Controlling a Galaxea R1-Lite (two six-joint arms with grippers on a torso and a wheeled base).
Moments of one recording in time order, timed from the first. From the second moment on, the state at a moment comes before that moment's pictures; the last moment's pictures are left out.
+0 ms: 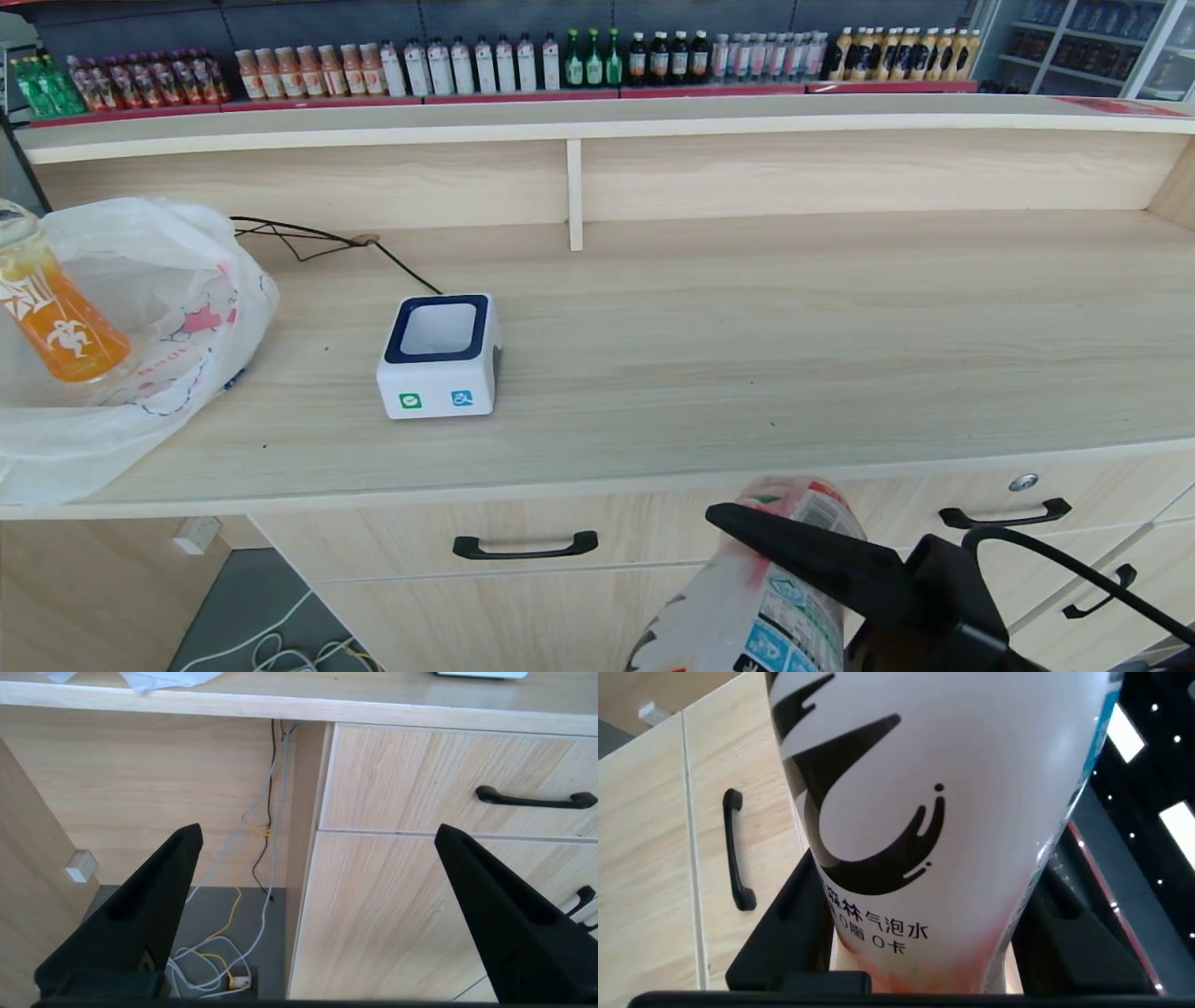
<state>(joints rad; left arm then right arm) 0.00 0.00 0.00 0.00 0.00 0.00 1.08 1.58 -0.21 -1.57 -0.02 -1.33</state>
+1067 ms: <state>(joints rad) 0.00 0.00 0.00 0.00 0.00 0.00 1.07 1.63 -0.39 -1.57 0.12 -1.72</state>
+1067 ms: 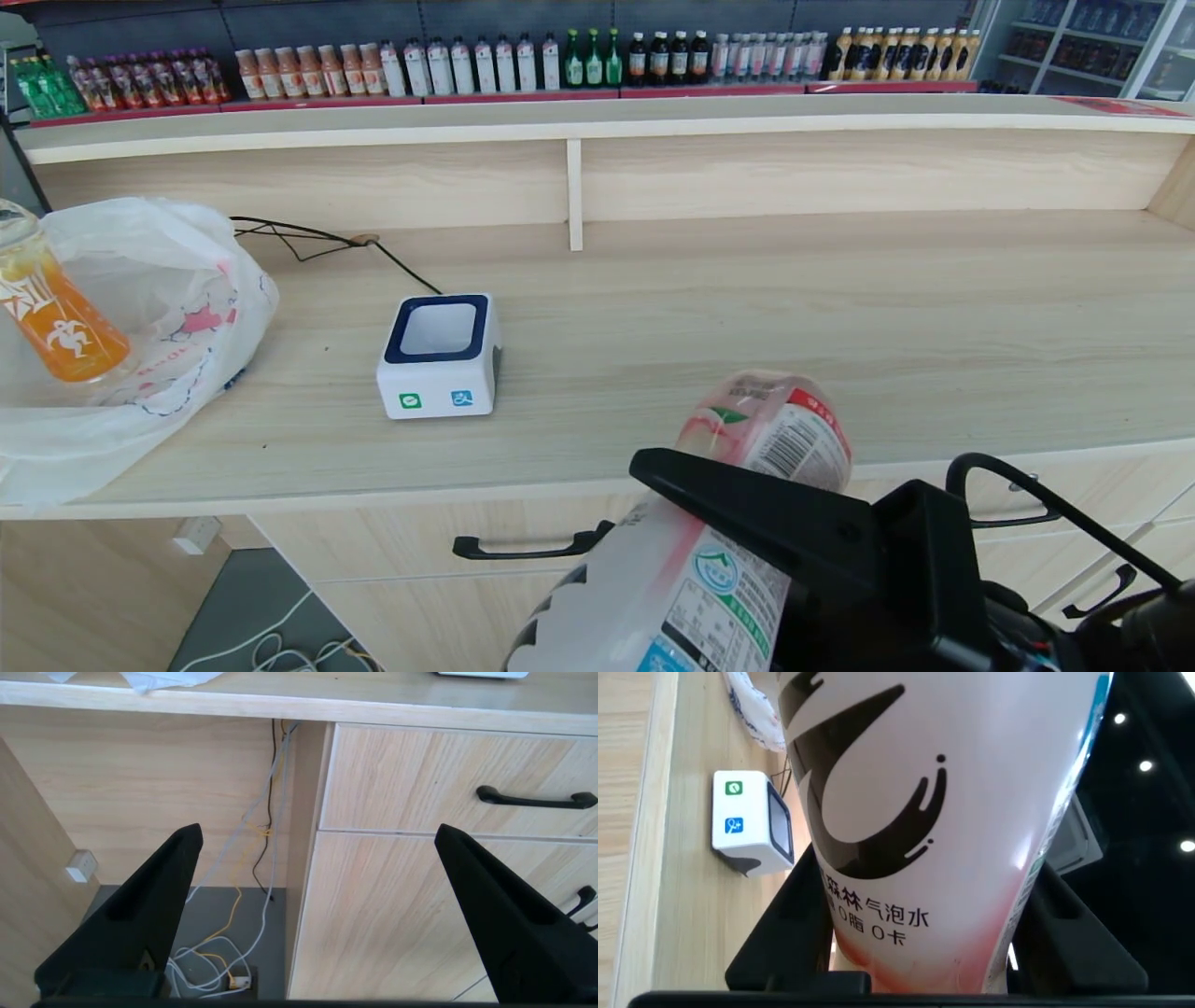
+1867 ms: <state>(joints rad) 0.00 0.00 0.00 0.00 0.00 0.00 1.07 1.62 -0.41 -1.57 0.12 -1.75</state>
